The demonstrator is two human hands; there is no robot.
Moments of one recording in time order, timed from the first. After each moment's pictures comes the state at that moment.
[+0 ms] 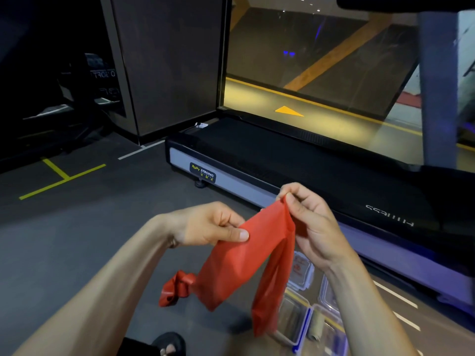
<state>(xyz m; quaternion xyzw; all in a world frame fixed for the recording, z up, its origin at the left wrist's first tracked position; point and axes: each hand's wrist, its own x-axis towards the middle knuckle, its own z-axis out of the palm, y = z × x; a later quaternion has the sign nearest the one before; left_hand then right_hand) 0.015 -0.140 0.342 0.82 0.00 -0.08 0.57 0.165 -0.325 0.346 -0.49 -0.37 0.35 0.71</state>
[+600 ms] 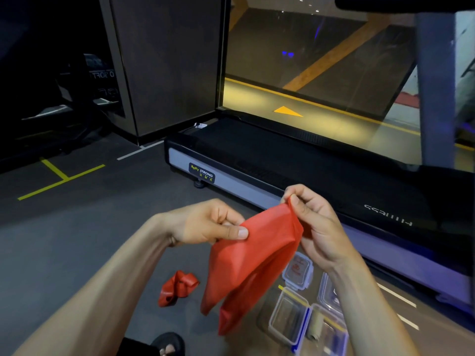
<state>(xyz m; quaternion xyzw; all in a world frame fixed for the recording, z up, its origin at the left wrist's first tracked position) 0.014 -0.142 0.347 0.79 -0.01 -0.07 0.61 0.171 -0.335 0.347 -0.48 -0.37 0.35 0.72</state>
